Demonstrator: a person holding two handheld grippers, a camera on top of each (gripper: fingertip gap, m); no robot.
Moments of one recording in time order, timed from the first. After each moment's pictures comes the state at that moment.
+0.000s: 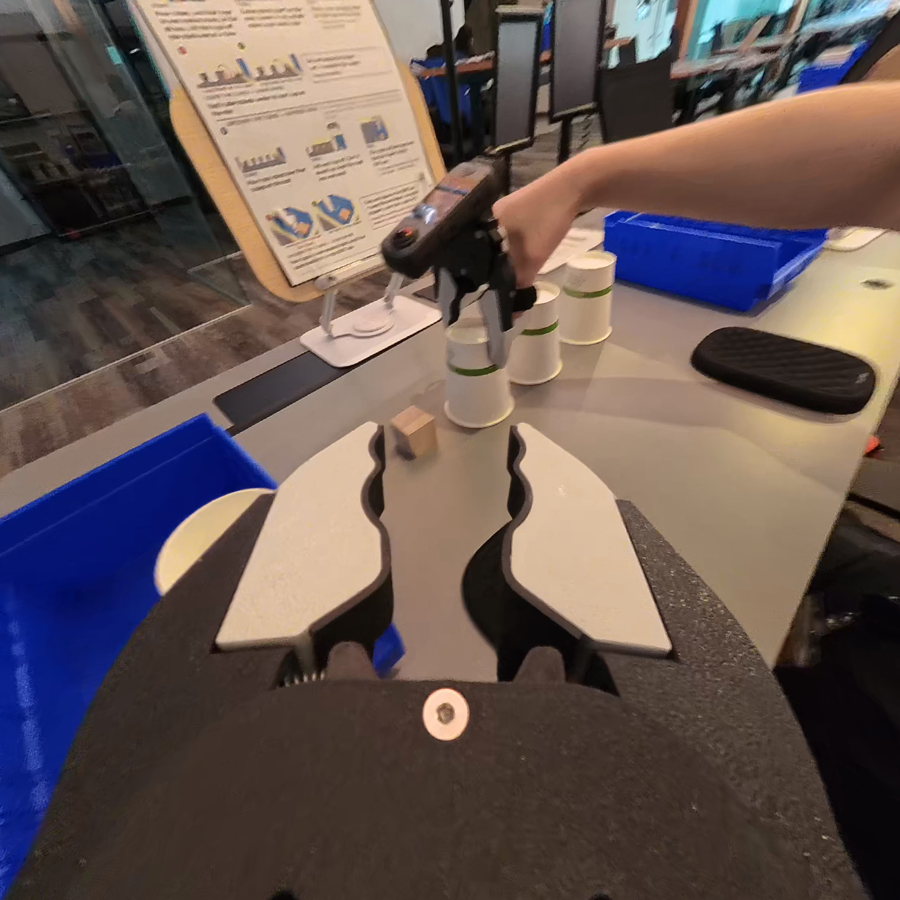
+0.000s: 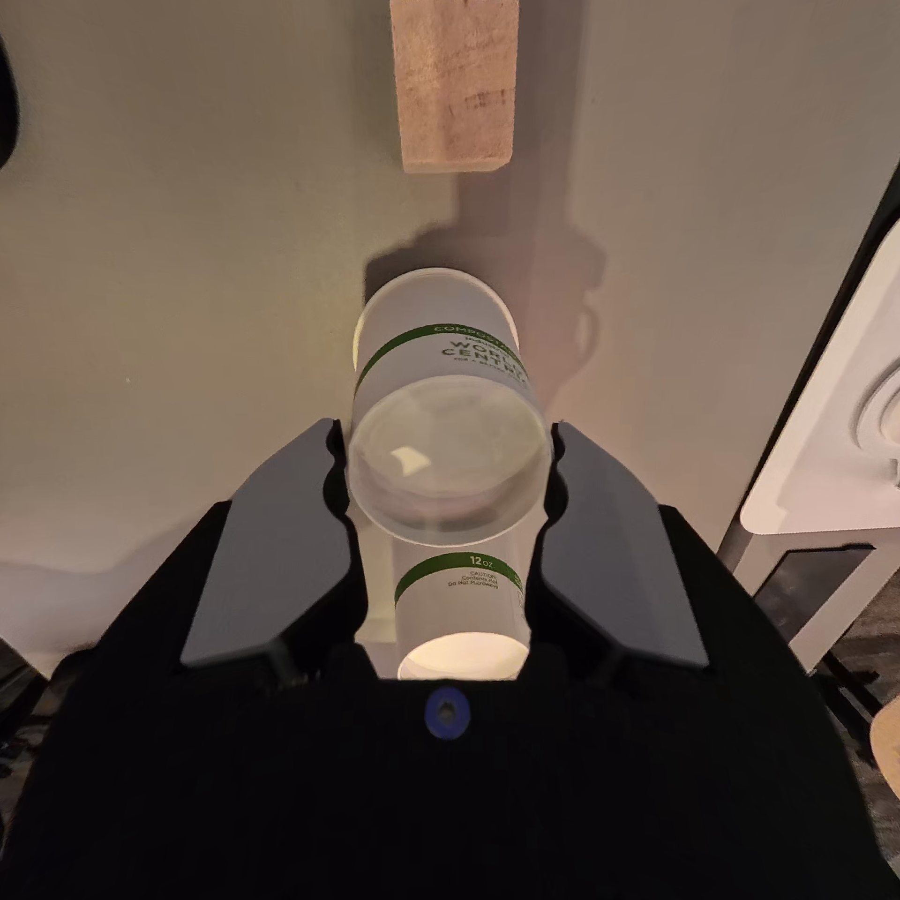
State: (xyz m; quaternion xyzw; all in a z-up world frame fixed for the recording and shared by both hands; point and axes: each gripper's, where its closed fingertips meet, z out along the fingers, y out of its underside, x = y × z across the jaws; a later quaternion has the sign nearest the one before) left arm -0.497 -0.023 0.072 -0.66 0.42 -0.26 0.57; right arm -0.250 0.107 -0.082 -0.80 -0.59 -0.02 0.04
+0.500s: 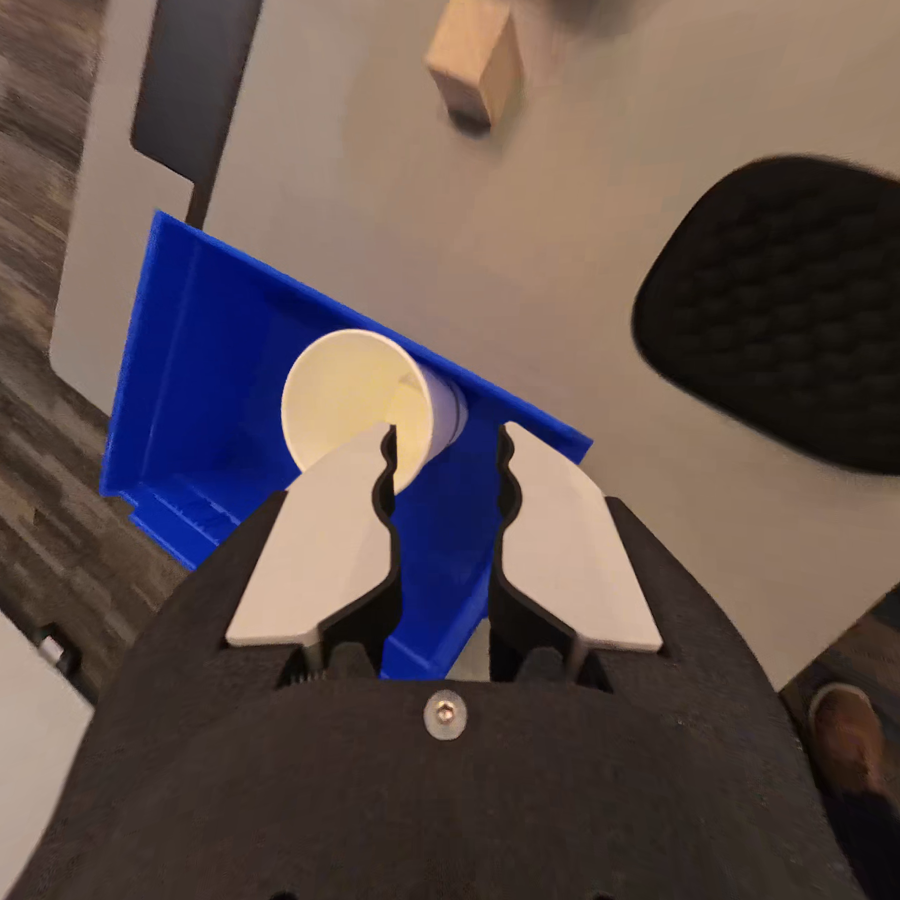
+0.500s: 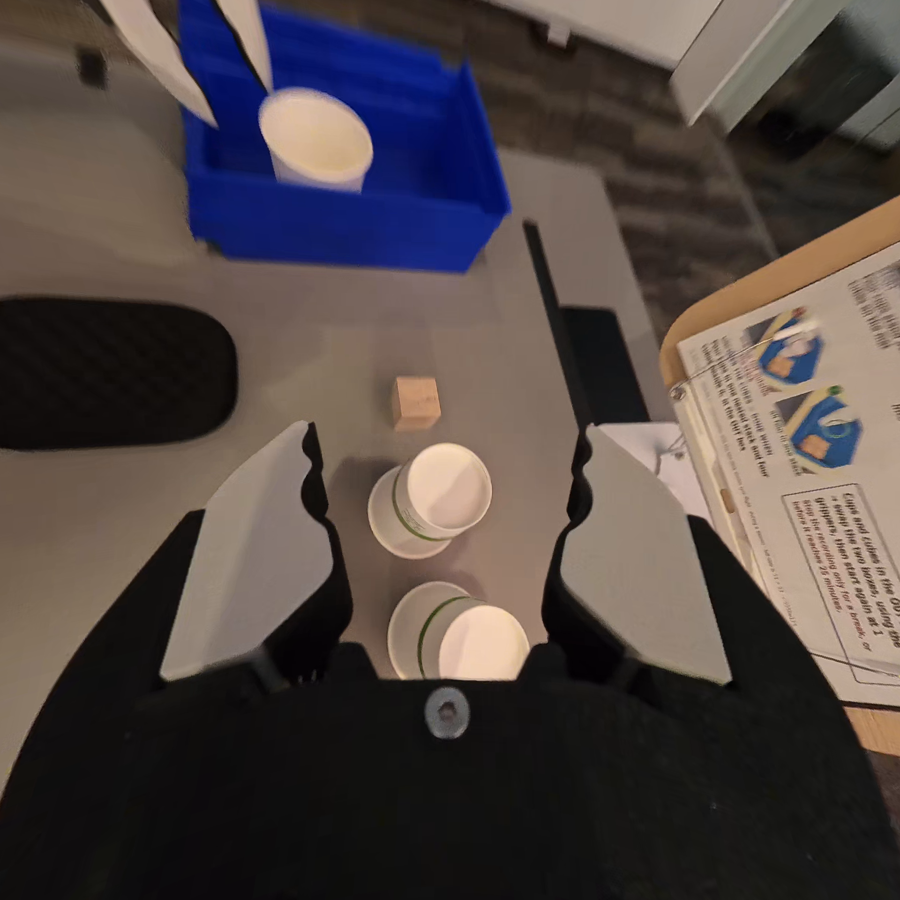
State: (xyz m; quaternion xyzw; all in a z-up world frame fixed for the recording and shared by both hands) left arm -0.544 0.067 -0.013 -0.74 0.63 0.02 0.26; right arm -0.266 0.067 0.075 -0.71 -0.53 0.11 0.45
